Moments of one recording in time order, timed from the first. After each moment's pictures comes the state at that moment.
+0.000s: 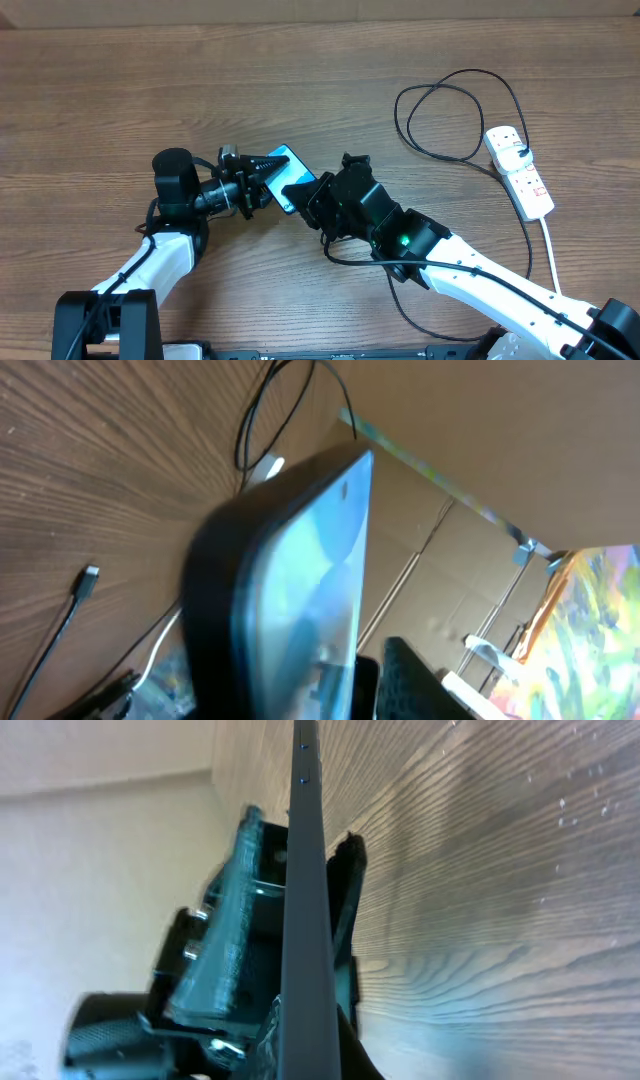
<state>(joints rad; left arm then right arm) -0.02 1.49 0.53 0.53 1.07 -1.73 0.83 1.42 0.87 0.01 -0.16 1.64</state>
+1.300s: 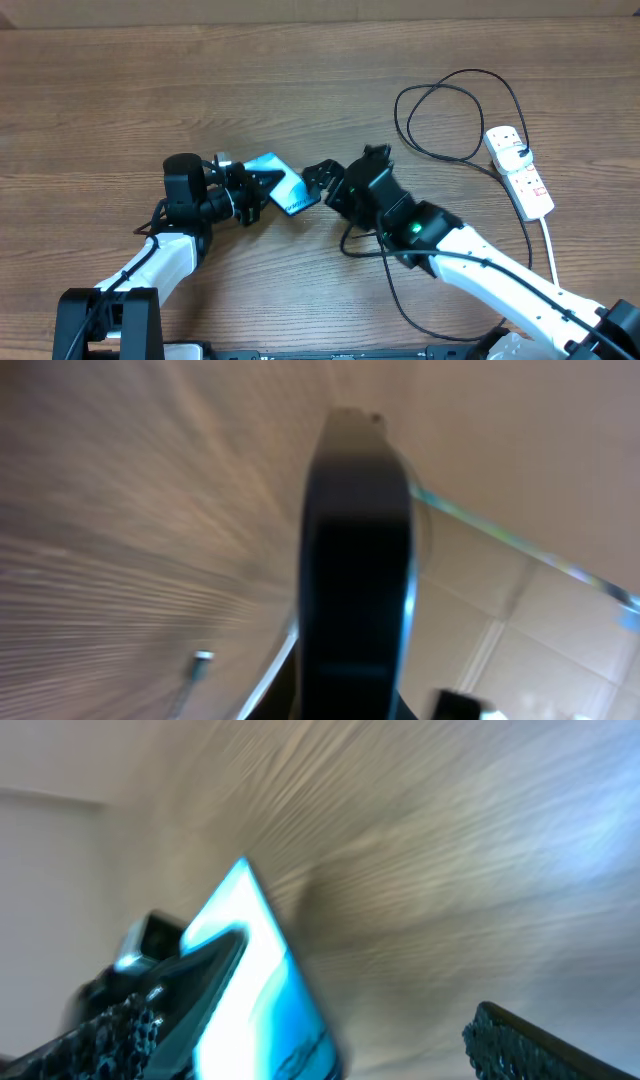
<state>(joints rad) -0.03 1.50 0.52 0.32 0.85 -1.41 0.73 1.41 0.89 -0.22 -0.02 1.20</state>
